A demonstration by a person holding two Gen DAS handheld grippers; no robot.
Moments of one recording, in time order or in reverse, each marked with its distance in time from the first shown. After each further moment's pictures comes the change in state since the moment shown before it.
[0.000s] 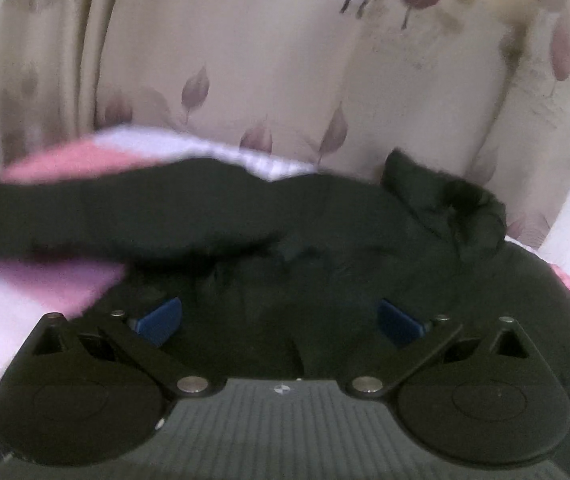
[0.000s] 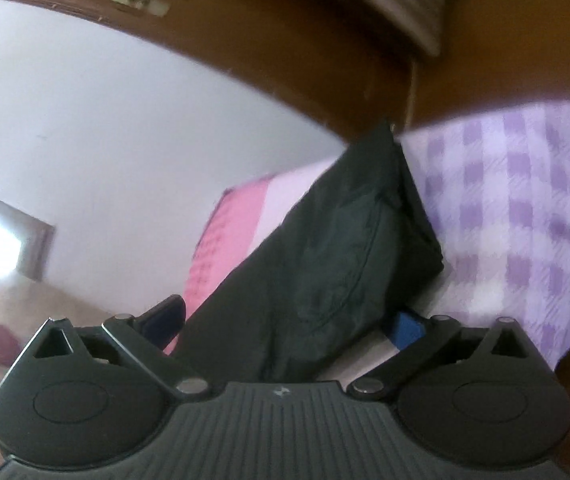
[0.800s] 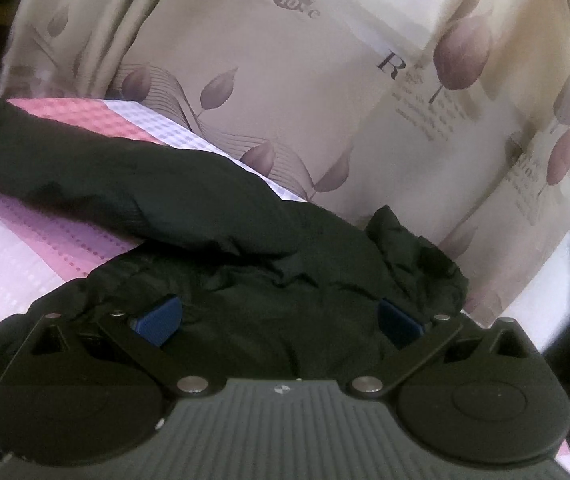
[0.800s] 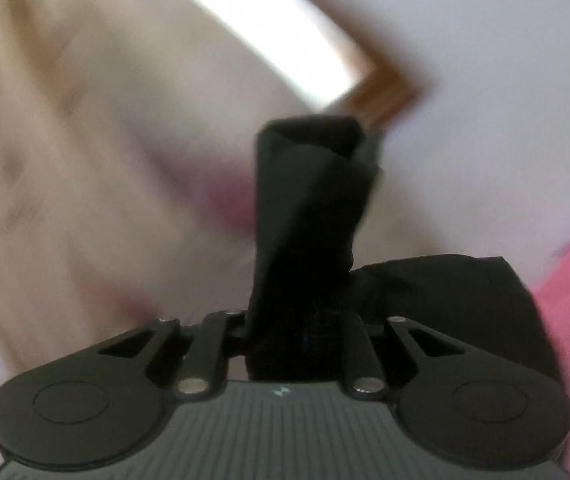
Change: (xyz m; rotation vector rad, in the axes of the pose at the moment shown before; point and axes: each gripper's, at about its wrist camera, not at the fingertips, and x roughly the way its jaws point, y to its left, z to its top) left arm -0.016 0.041 -0.006 -0.254 -0.109 -0.156; right arm 0.135 0.366 -0.171 -0.634 0.271 0.704
